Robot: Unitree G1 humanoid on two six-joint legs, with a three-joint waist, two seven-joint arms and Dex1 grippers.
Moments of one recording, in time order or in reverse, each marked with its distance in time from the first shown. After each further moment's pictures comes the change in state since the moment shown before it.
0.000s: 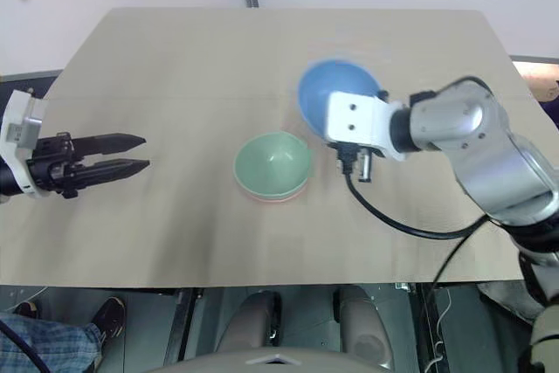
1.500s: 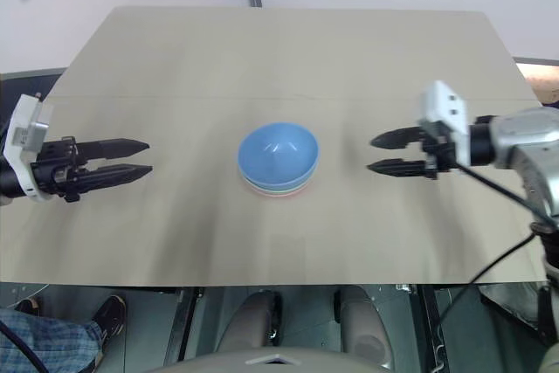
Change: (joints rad) left arm 0.013 0.001 -0.010 -0.004 0.015 0.004 -0.020; right arm 0.374 -0.091 -0.480 0.342 0.319 -0.199 0.311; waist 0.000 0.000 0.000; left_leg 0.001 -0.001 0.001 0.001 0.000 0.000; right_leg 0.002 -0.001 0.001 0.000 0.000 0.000
